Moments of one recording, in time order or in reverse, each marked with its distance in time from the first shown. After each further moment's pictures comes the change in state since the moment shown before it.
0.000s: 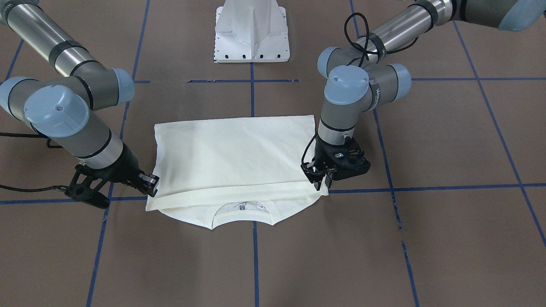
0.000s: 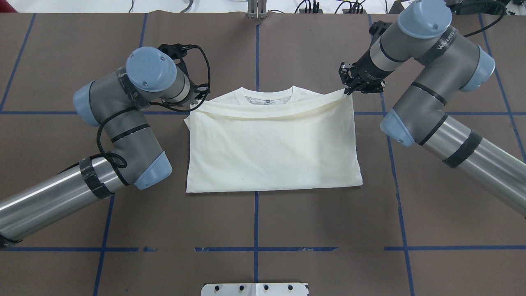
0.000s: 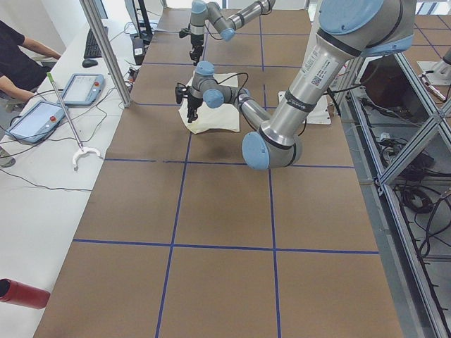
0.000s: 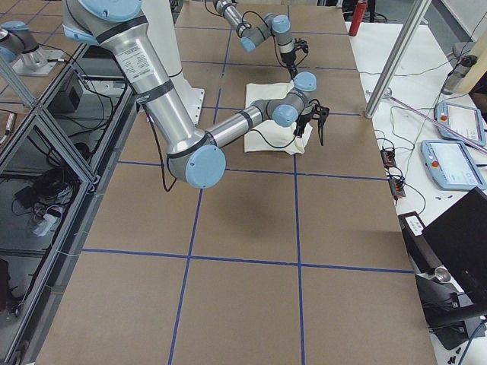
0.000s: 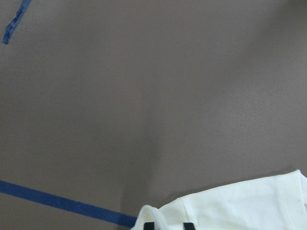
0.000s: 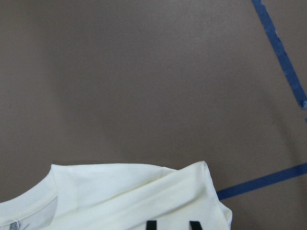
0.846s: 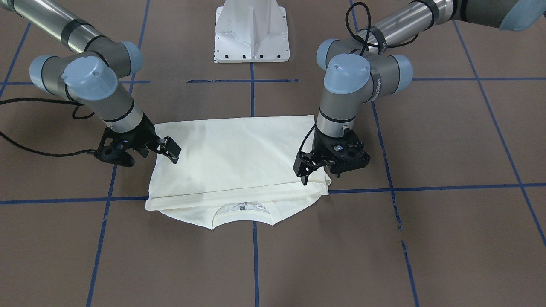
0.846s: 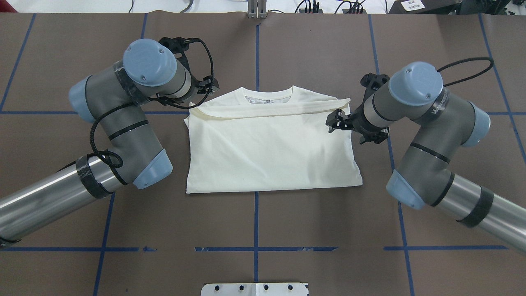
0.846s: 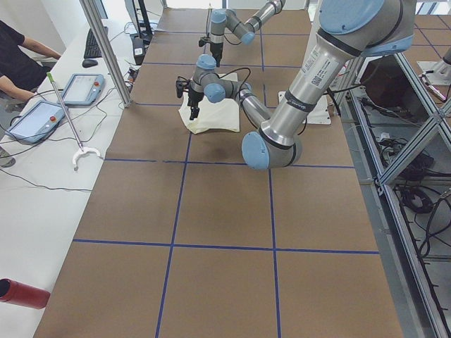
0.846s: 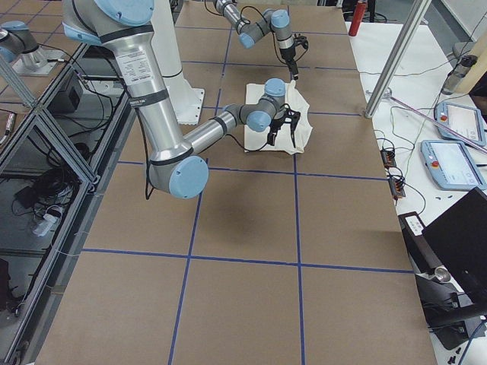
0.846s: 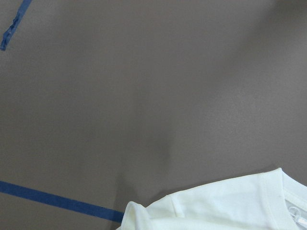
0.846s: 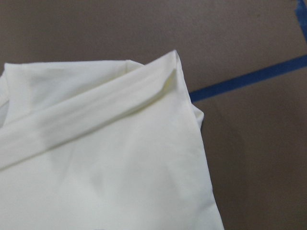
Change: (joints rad) left arm -0.006 0.000 -0.075 0.048 -0.007 0.005; right arm -0.185 -0.195 0.230 -0.001 -0.120 0.069
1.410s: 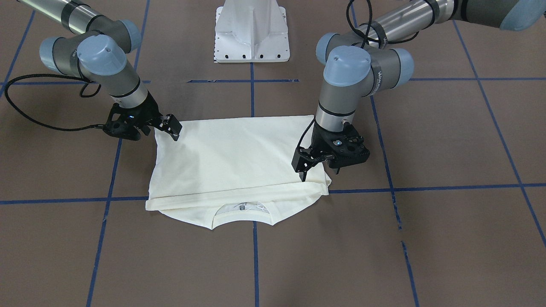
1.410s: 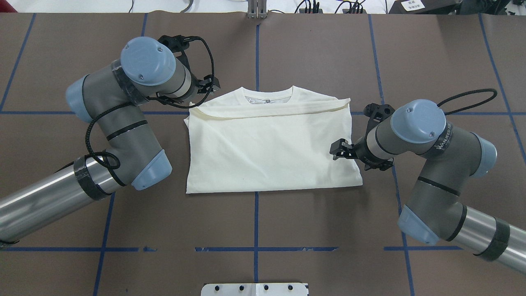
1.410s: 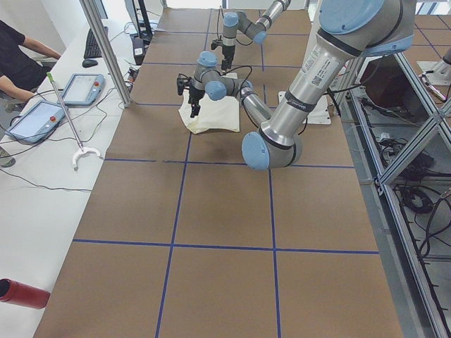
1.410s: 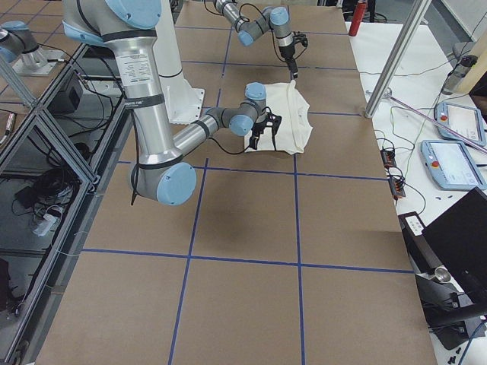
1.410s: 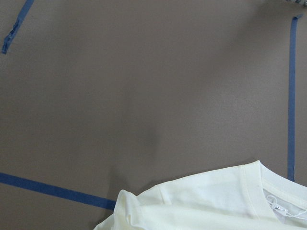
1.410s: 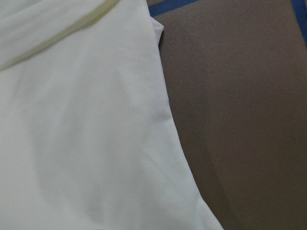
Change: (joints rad) left arm 0.000 0.002 -0.021 0.011 -0.002 0.001; right arm -0.092 -0.089 0.076 -0.008 -0.059 0.032
